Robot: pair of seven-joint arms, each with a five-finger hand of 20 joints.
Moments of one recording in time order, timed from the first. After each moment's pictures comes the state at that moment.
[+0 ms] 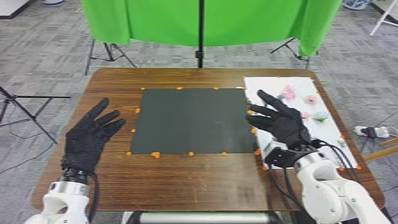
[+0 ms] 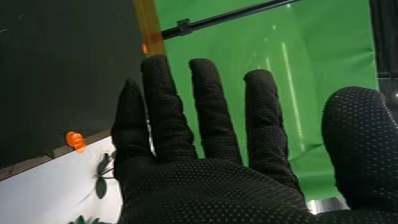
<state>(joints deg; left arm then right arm) 125.5 -64.3 -95.1 -121.2 41.8 3.5 14.2 -110.6 -65.8 87.1 -117.6 -54.2 3.5 7.4</state>
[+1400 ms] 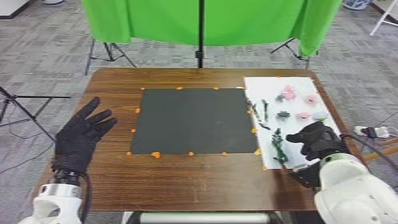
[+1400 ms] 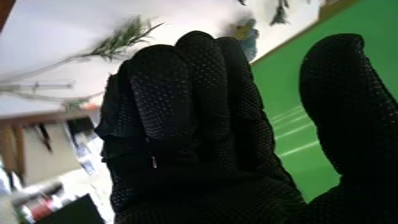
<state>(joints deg) 127.9 -61.2 -96.4 -122.2 40.7 5.5 17.8 -112.3 -48.1 82.3 -131.7 -114.3 2.9 57.0</state>
